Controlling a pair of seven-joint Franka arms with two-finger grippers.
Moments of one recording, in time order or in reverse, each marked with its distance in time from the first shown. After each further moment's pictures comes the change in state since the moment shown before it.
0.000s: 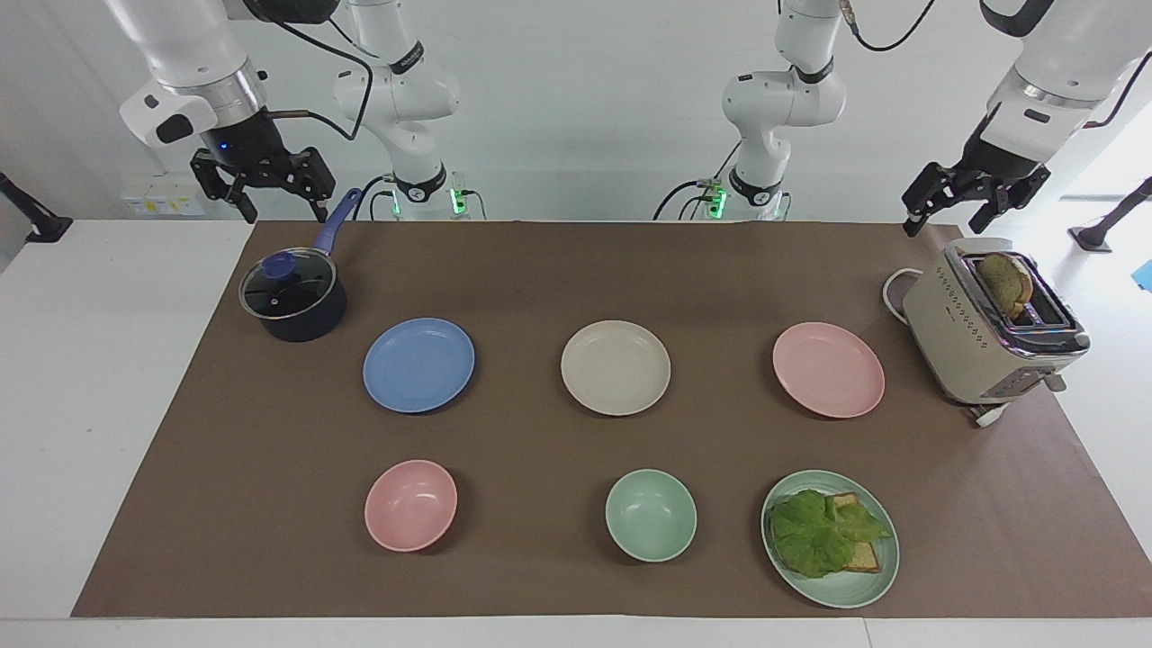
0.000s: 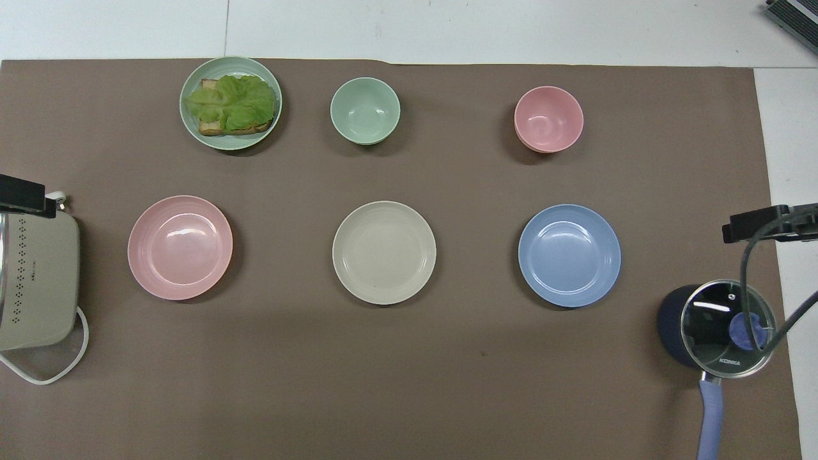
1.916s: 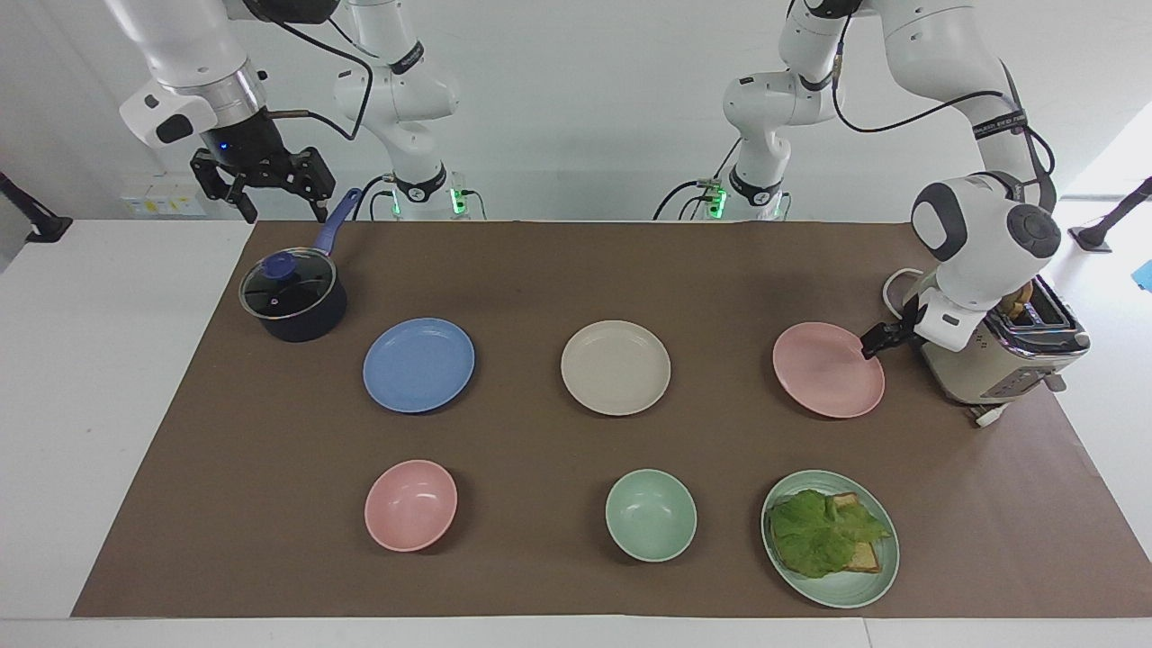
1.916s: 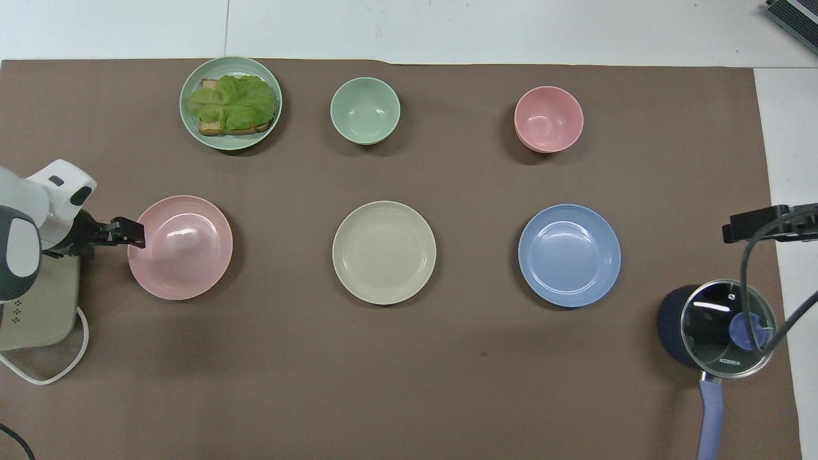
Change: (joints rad) left arm 0.108 0.204 0.018 -0.533 0.001 0.608 0.005; right arm 0.000 0.000 0.000 0.000 0.000 0.000 0.000
